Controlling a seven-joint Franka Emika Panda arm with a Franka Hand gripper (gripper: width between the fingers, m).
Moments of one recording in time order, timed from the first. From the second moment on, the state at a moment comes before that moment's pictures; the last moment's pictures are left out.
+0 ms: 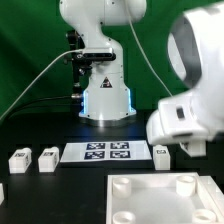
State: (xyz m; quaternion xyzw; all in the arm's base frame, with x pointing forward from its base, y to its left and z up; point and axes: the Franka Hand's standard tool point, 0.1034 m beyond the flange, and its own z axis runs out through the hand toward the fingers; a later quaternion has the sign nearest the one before) arm 0.438 0.157 0.072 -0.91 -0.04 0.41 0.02
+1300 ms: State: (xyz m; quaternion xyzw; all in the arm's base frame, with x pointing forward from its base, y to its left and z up) arm 0.591 0.092 0.142 -0.95 -0.07 -0.30 0.04
